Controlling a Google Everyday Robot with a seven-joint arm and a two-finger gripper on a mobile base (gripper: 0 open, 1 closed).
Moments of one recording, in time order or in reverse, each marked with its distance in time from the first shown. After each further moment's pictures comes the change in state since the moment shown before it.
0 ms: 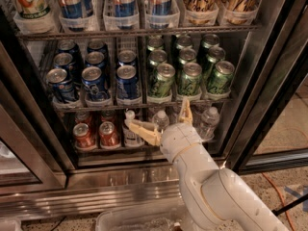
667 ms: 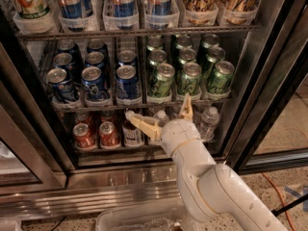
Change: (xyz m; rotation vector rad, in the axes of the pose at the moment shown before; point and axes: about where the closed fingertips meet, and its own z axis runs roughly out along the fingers) arm 0.004 -0.013 0.013 0.050 0.000 -0.003
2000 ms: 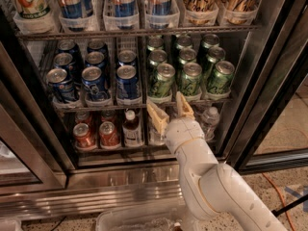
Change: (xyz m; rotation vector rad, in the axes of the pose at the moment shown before) arm 0.002 -0.019 0.001 0.058 -0.002 -0.007
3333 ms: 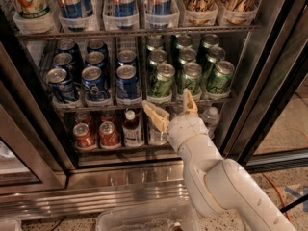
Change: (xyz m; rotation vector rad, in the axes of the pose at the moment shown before) arm -0.010 -0.003 0.000 -0.018 0.012 -0.002
